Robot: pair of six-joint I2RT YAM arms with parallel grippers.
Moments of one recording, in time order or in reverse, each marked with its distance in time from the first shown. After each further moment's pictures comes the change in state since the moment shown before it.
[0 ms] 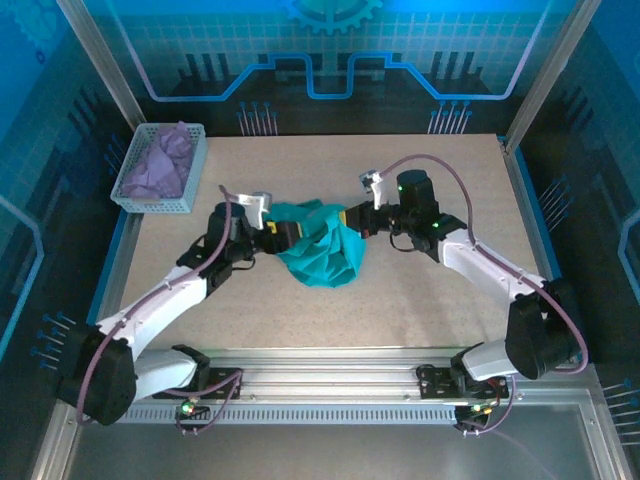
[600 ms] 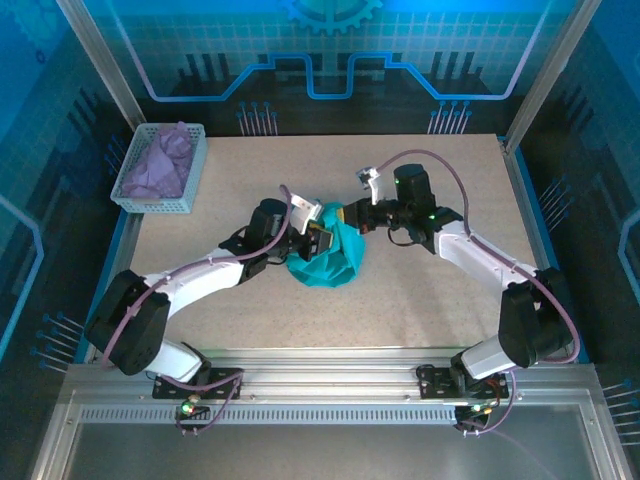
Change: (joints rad) left arm -0.150 0.297 0.128 0.134 0.042 0.249; right arm -0.020 0.057 0.044 -0.026 -0.049 0.000
